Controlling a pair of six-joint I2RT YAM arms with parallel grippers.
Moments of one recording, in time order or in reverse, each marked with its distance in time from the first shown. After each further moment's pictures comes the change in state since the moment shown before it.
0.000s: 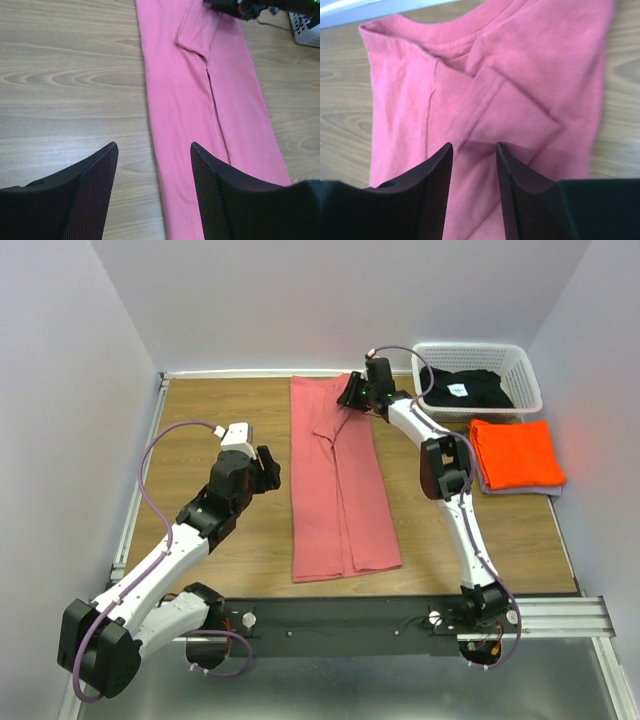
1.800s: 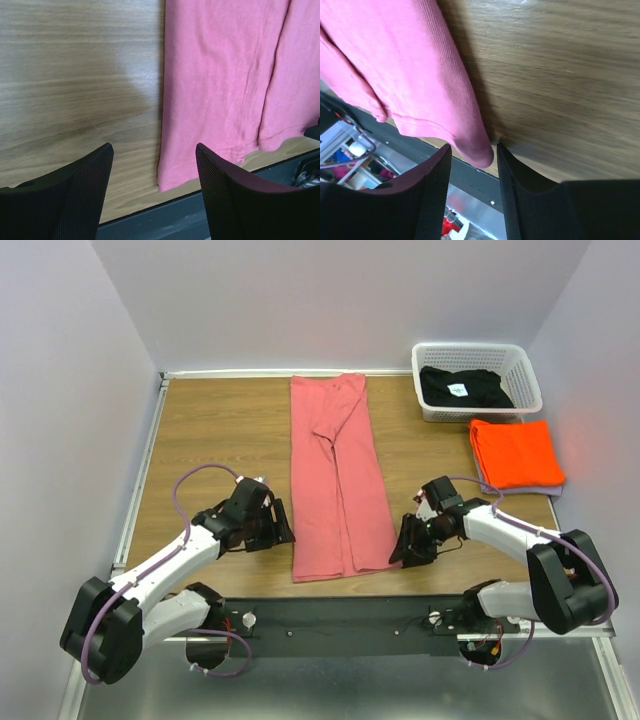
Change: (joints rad) left arm -0.058 0.077 -0.130 -0.384 0.367 -0.316; right arm 0.020 -1.362 -1.793 -0.328 -0.307 0.064
